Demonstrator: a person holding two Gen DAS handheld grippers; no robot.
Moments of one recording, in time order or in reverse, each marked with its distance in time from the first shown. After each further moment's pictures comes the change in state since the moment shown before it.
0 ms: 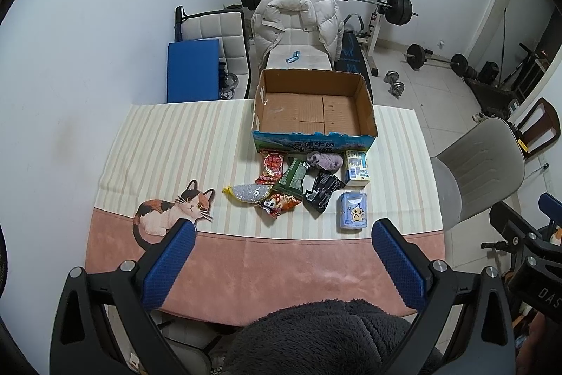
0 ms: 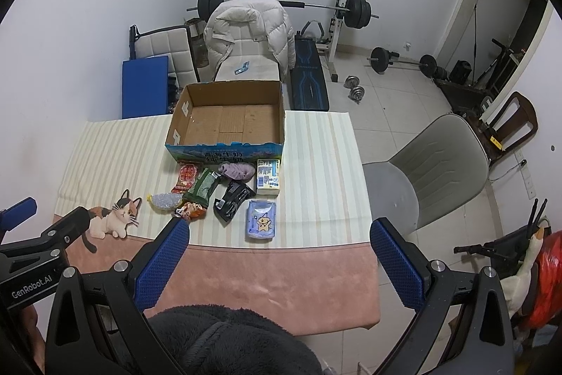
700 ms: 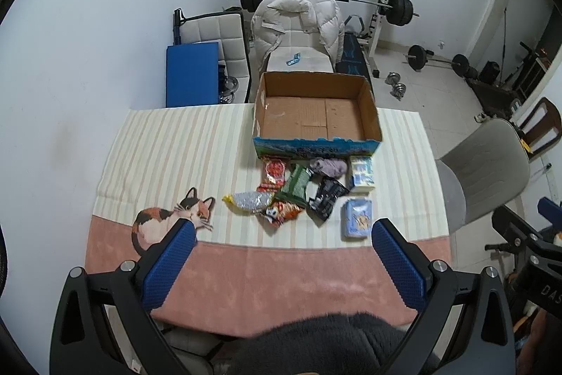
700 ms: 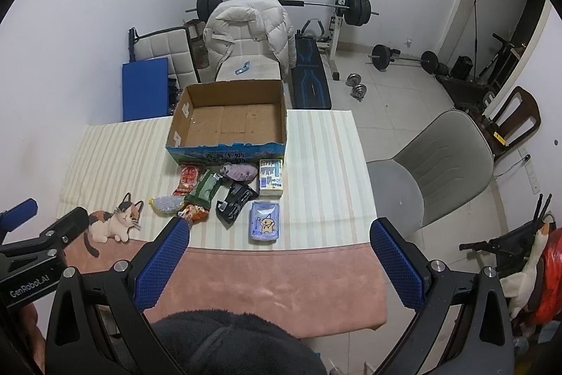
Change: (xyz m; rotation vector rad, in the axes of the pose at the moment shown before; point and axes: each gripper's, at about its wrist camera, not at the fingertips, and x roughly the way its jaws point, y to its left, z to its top) left arm 0.042 0.017 0.011 0.000 -0.015 0.000; right arm 0.024 -0.001 0.008 0.024 0.017 0.018
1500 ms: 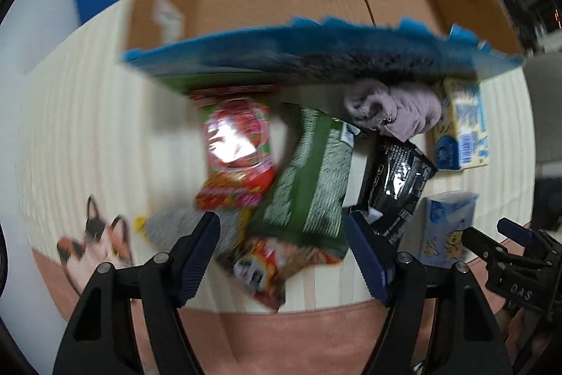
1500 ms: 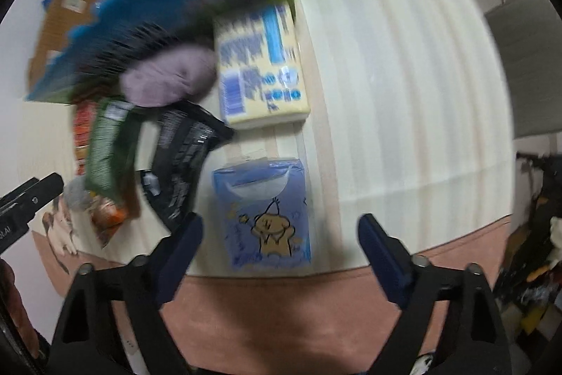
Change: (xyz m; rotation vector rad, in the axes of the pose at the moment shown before) left arm 0.410 -0.022 0.029 0.153 0.530 -0.043; right arm 0.446 -0.013 -0.034 0.182 0.619 0.123
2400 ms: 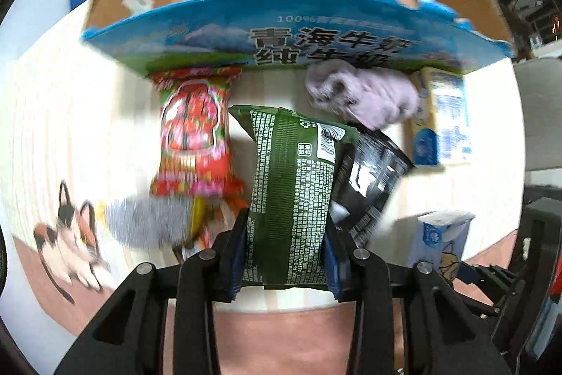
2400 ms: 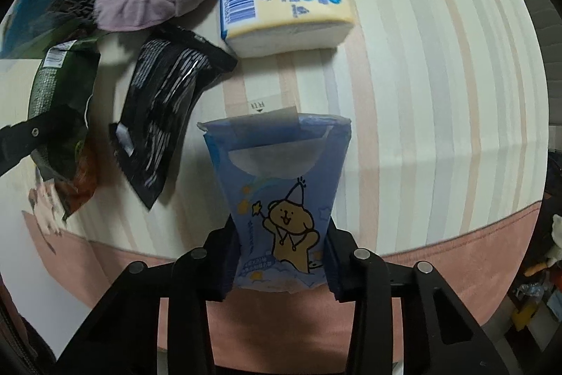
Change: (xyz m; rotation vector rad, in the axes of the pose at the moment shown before) left arm 0.000 -0.021 -0.024 -0.077 -0.025 -0.069; right arm 0.068 0.020 -0.042 -0.052 0.083 -0.006
